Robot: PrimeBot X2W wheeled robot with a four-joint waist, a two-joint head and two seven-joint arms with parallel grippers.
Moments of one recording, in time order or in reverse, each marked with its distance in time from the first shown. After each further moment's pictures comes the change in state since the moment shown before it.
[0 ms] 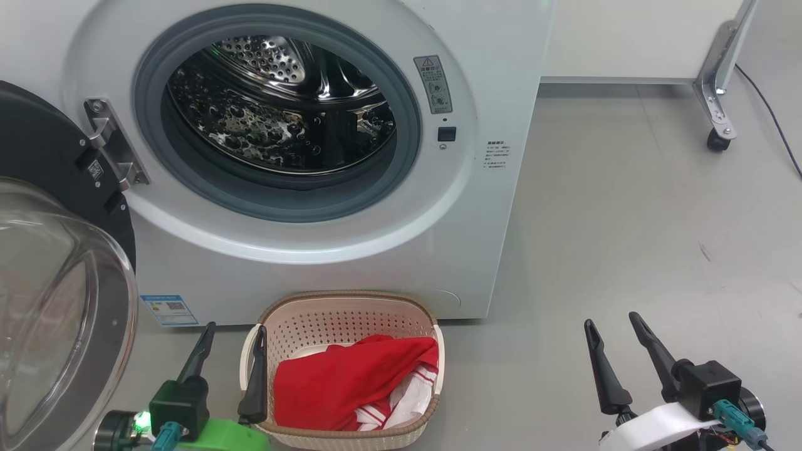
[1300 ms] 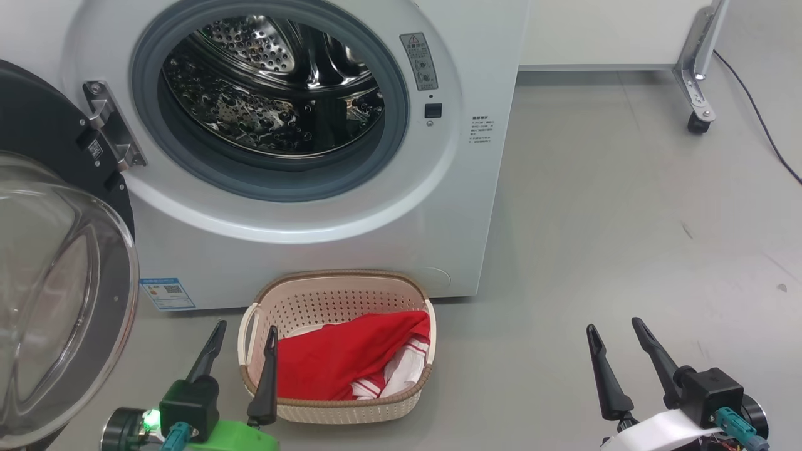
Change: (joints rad) left arm 0.015 0.004 -0.021 -0.053 0.012 0.006 0.038; right arm 0.023 0.001 0.001 -0.026 0.000 -0.017 0.001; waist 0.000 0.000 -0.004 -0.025
